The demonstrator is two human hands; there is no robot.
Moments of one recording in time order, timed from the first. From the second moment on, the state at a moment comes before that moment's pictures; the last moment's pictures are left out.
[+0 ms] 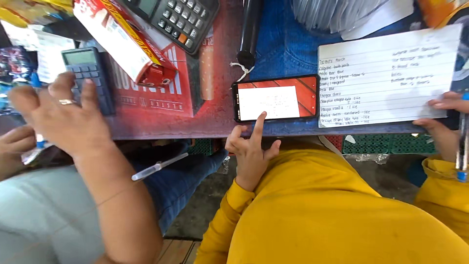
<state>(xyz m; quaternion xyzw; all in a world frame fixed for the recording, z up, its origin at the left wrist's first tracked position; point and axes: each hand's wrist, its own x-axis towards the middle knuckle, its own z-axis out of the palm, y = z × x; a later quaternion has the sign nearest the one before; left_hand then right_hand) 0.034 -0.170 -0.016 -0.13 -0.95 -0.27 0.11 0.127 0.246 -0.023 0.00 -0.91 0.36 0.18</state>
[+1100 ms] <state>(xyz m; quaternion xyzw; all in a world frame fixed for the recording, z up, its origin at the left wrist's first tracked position) 0.023 -0.160 -0.013 -0.17 -0.93 -0.29 0.12 0.130 0.248 -0.026 -0.01 -0.91 0.36 0.19</state>
